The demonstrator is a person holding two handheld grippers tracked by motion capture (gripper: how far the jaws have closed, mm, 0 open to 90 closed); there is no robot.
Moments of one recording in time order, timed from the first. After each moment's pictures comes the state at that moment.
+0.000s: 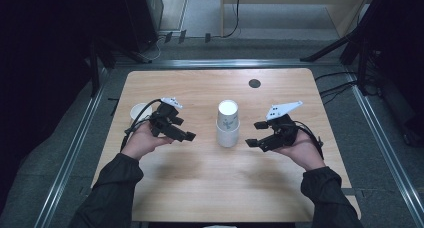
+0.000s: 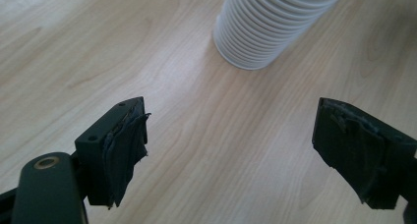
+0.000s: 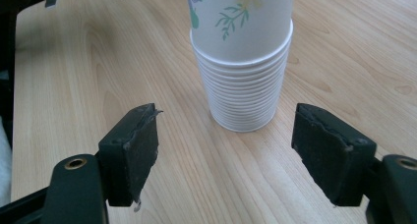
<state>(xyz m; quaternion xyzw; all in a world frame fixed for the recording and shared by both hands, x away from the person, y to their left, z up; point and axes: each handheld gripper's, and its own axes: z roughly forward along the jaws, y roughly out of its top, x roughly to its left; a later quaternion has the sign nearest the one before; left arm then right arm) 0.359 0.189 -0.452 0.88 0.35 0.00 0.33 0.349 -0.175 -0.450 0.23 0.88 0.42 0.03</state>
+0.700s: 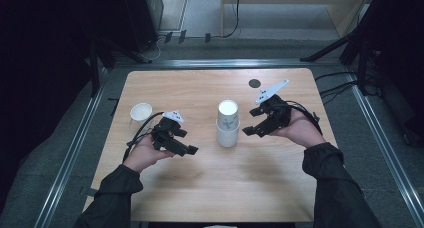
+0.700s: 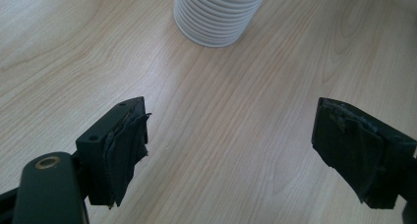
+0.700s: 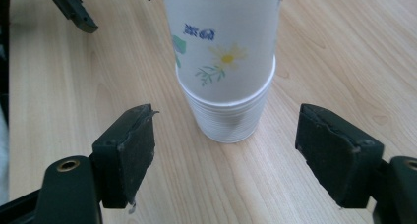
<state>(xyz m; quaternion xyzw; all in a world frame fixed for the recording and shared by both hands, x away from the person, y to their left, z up) 0.332 0.183 -0.469 0.88 0.33 -0.01 0.33 0.384 -0.152 -0.414 0.18 0.91 0.36 0.02</state>
